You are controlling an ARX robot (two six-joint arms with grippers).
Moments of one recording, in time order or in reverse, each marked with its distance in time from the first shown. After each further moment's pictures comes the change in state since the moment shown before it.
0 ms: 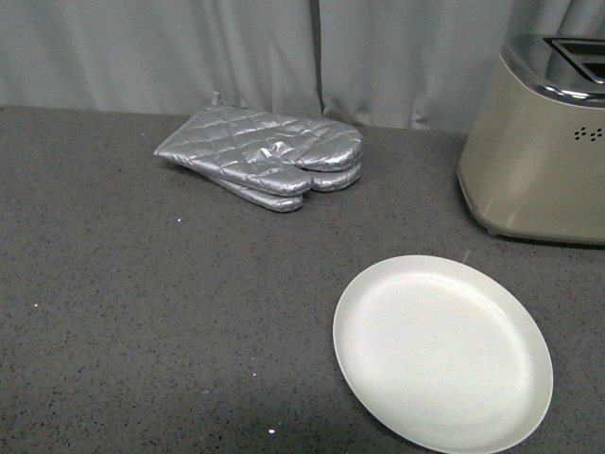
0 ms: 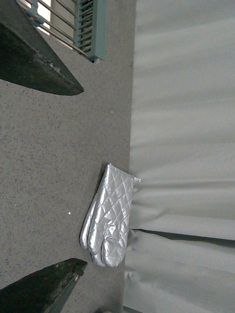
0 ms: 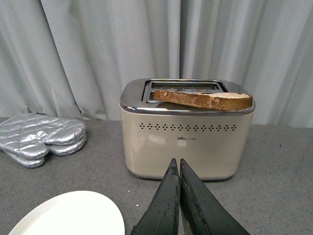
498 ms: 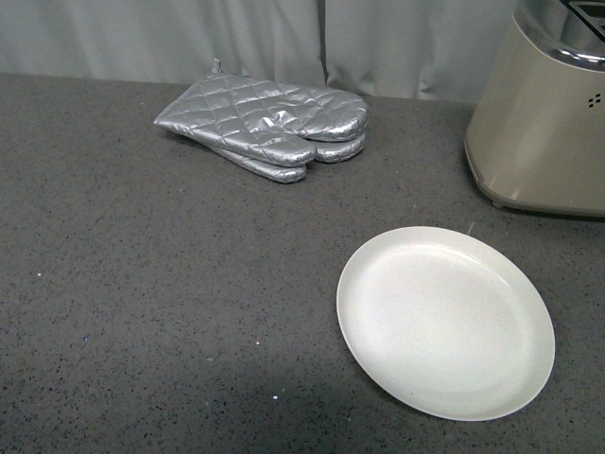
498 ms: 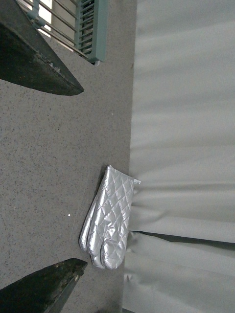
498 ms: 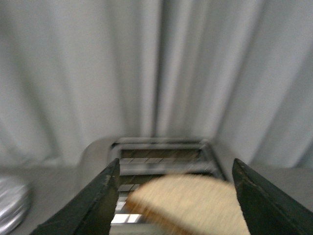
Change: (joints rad) left arm 0.000 0.000 0.000 0.000 -0.002 0.000; right arm 0.060 1.217 0.471 0.731 0.163 -0.068
